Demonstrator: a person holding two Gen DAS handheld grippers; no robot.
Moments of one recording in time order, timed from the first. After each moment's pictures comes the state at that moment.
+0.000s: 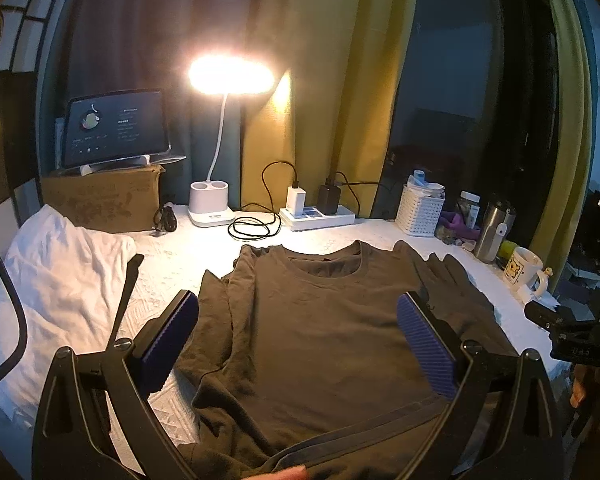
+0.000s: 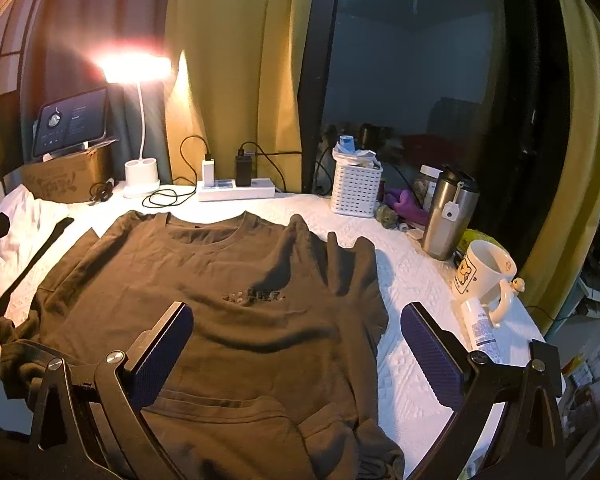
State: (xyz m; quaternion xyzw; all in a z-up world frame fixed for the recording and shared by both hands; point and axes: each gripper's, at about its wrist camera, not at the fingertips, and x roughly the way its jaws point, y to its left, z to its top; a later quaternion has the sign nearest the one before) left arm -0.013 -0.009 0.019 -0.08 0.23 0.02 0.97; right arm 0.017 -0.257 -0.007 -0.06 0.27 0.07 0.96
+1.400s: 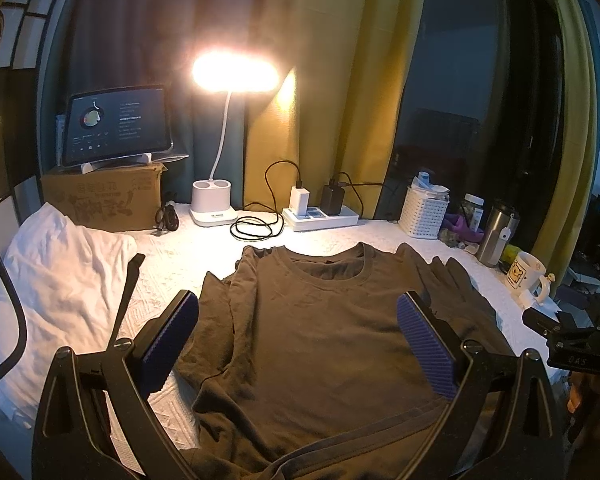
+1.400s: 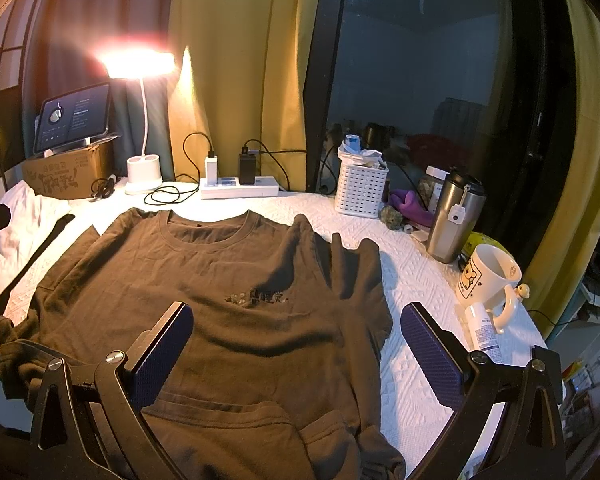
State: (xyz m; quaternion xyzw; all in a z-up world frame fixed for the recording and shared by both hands) left arm -0.010 -0.004 0.018 -0.09 0.23 0.02 0.97; right arm 0.022 -0.252 -0.007 -0.07 0.28 0.07 0.96
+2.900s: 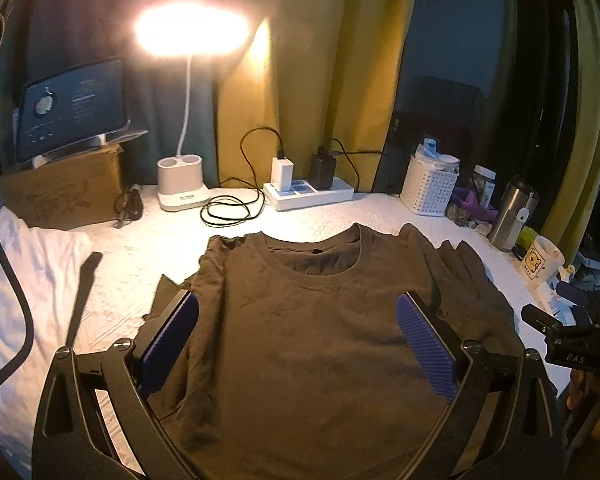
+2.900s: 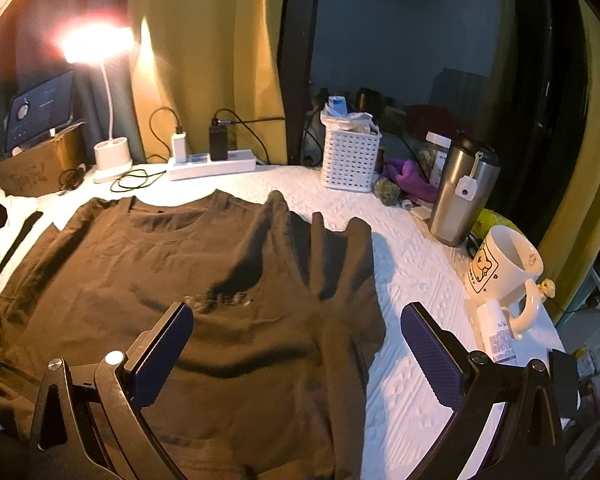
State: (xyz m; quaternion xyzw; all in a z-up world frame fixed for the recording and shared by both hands) left arm 0.080 -0.028 -0.002 -0.07 0.29 0.01 0.95; right arm 0.107 -0.282 -0.043 -0.06 0.34 0.06 0.94
